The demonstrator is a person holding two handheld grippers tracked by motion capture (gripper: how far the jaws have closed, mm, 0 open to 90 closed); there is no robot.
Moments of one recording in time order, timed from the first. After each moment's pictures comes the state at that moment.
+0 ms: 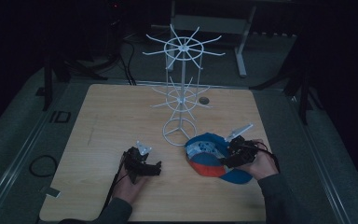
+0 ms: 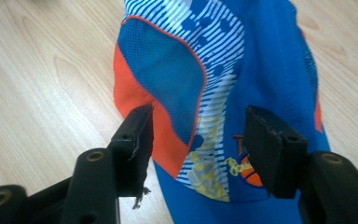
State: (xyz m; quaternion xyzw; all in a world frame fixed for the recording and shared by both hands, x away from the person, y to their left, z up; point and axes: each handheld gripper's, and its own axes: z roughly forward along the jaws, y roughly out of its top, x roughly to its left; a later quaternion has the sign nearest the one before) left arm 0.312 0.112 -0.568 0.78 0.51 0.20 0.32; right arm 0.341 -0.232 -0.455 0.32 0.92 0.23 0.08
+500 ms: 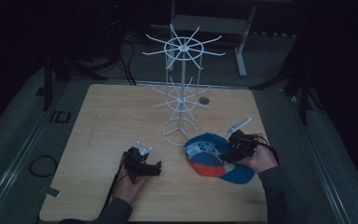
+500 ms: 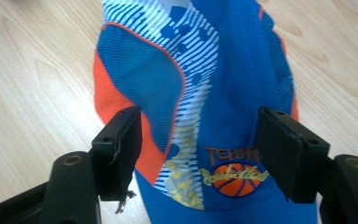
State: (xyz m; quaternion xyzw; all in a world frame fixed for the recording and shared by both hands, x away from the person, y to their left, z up) left arm 0.313 0.112 -0.568 0.78 0.51 0.20 0.32; right arm 0.359 -0.233 -0.451 0.31 0.92 0.21 0.08
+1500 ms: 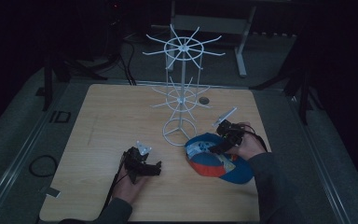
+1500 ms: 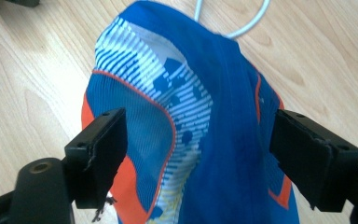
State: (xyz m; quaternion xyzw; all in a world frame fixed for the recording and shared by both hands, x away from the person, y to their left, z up) left arm 0.313 0.112 -0.568 0.78 0.51 0.20 0.32; right arm 0.396 -0.199 -0.452 0.28 0.94 0.21 0.07
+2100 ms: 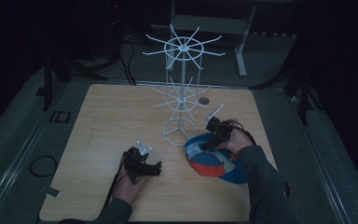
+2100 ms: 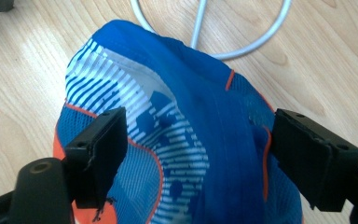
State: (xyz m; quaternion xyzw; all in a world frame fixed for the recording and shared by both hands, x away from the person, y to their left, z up) left arm 0.312 0.112 -0.568 0.78 0.51 0.20 0.32; right arm 0.428 -0.175 -0.477 0.26 0.95 0.19 0.04
